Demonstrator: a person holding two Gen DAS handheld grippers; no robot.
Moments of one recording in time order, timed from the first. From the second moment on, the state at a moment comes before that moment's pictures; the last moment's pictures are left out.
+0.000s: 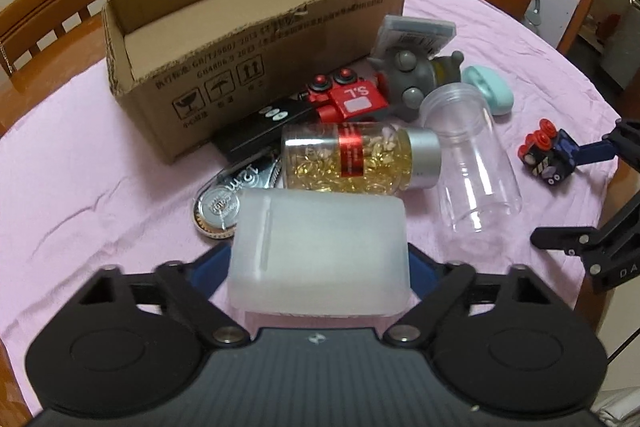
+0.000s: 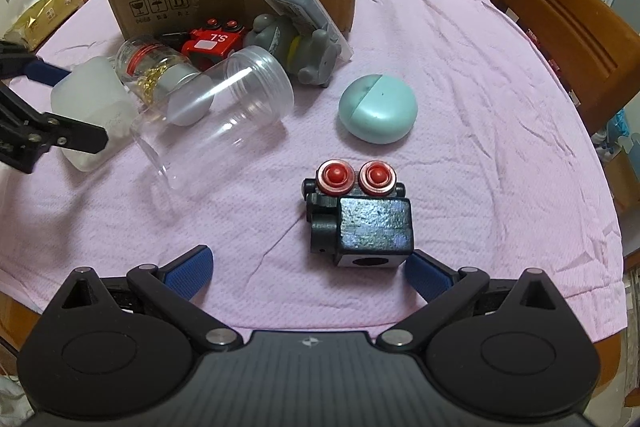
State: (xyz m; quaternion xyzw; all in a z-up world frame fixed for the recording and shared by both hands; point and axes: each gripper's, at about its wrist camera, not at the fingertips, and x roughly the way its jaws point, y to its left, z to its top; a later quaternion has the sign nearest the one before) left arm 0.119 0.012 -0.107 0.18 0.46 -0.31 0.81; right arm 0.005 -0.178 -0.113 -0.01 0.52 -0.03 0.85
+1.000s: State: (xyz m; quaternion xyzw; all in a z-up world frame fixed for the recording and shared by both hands) left arm 0.122 0.007 -0.101 0.18 0.45 -0.31 0.81; right arm 0.027 -0.194 -0.104 -0.01 0.51 -0.05 0.86
